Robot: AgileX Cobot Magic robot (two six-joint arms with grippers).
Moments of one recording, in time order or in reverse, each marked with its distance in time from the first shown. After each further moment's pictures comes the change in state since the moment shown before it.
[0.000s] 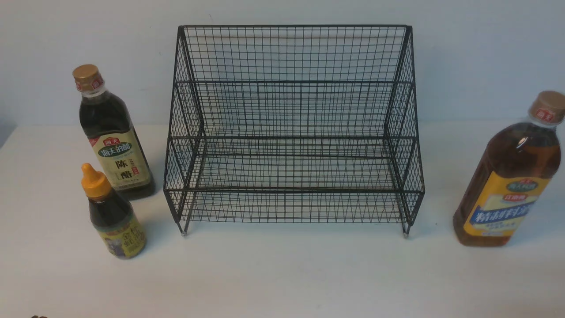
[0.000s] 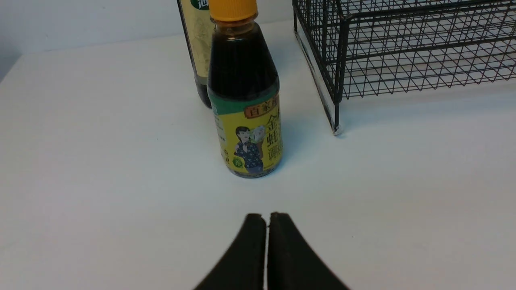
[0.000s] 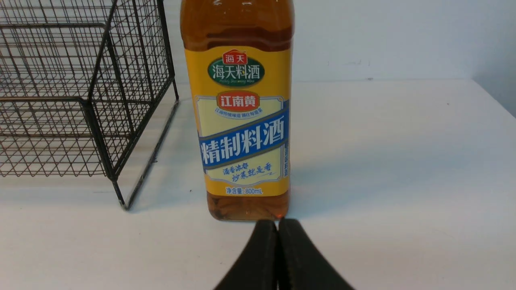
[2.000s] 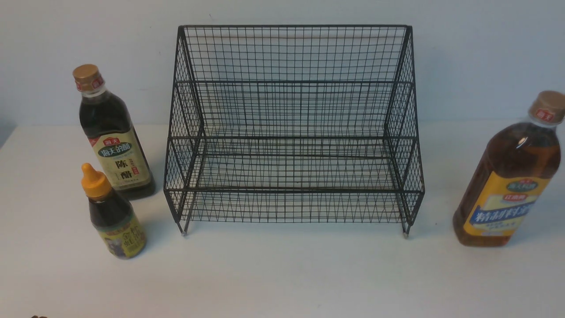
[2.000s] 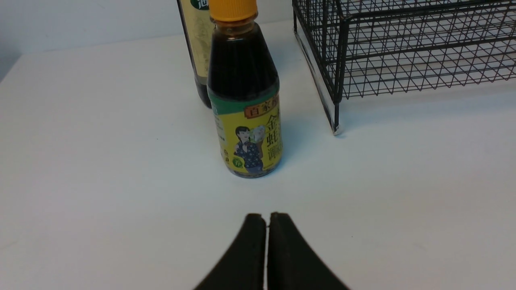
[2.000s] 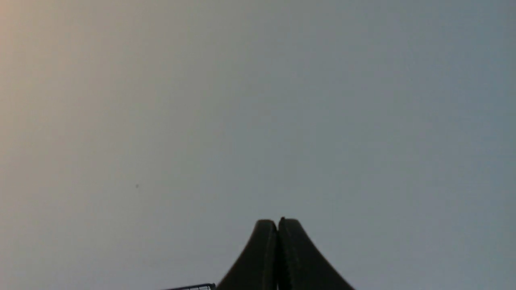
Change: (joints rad) right arm -0.009 0.391 -0.219 0.160 -0.799 0.011; left arm 0.000 0.000 0.000 0.000 0.000 0.000
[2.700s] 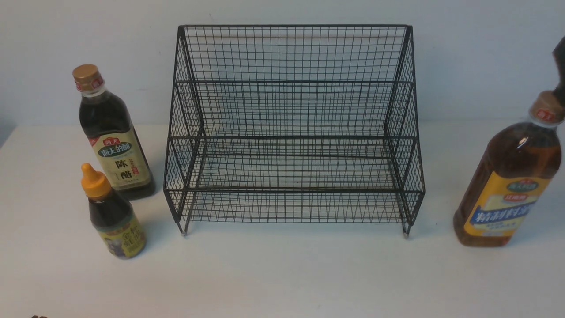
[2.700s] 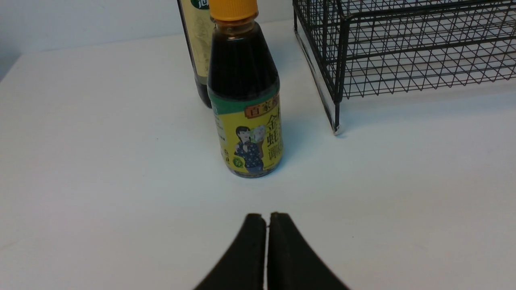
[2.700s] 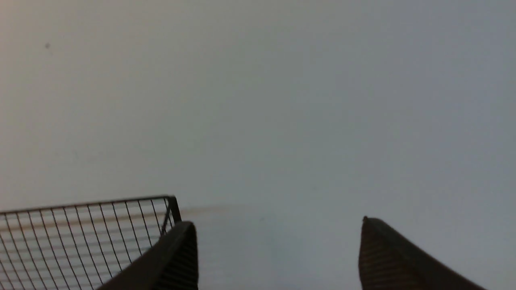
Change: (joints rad) right arm 0.000 0.827 -0.408 -0.123 -0.023 0.079; left arm 0.000 0.000 0.000 0.000 0.000 0.000
